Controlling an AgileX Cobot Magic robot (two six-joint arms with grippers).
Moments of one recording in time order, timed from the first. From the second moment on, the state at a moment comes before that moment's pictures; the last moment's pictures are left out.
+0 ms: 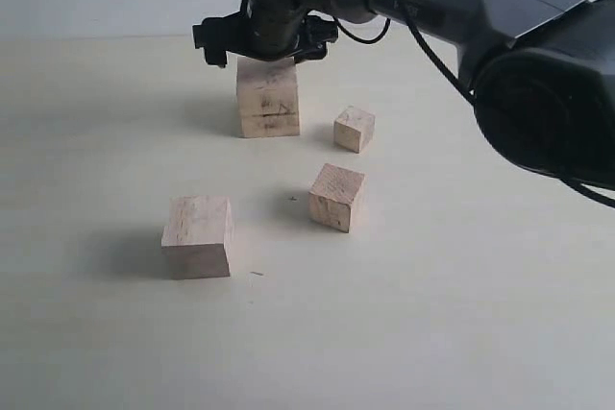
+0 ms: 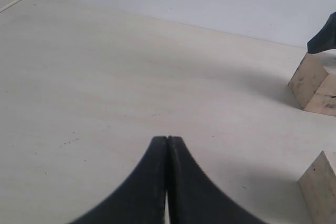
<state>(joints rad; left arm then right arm) 0.02 0.01 0.00 0.00 0.39 -0.17 0.77 2.47 -2.19 -0.26 0.77 0.62</state>
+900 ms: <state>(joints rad) 0.02 0.01 0.00 0.00 0.39 -0.17 0.77 2.50 -2.19 -0.25 0.82 0.68</state>
